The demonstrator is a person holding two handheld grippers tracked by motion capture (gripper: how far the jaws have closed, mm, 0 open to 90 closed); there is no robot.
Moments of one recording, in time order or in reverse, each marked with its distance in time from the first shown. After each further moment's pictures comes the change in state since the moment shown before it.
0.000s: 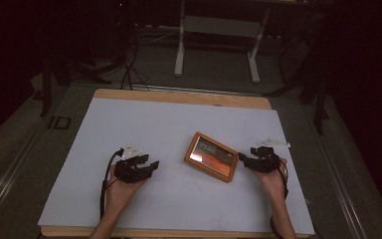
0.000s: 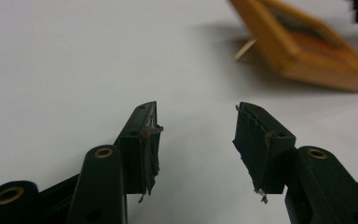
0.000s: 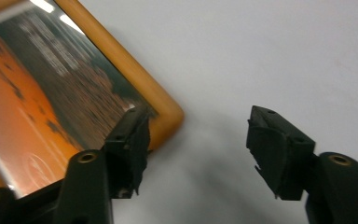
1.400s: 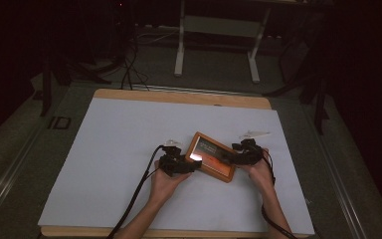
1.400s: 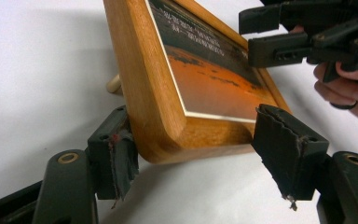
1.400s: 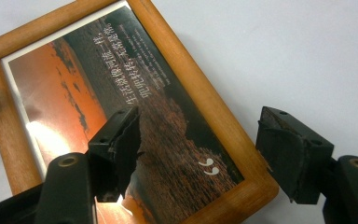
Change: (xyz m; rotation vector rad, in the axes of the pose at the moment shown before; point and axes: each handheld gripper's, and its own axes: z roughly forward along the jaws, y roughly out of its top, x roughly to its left) left arm -0.059 0.034 0.098 0.074 -0.270 -0.199; right arm 0.017 0.023 0.041 0.064 0.235 -0.073
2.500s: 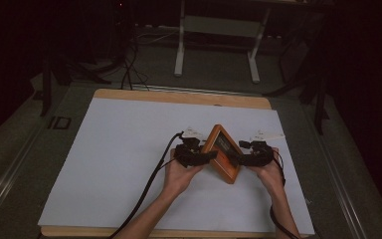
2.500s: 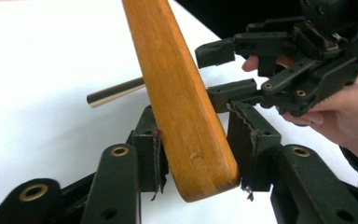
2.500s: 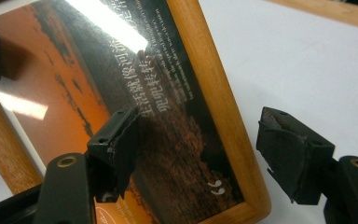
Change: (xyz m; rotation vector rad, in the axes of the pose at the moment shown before) left arm -0.065 0.046 -0.006 -0.041 -0.036 0.193; right arm 0.000 0.000 -0.038 -0.096 0.012 -0.084
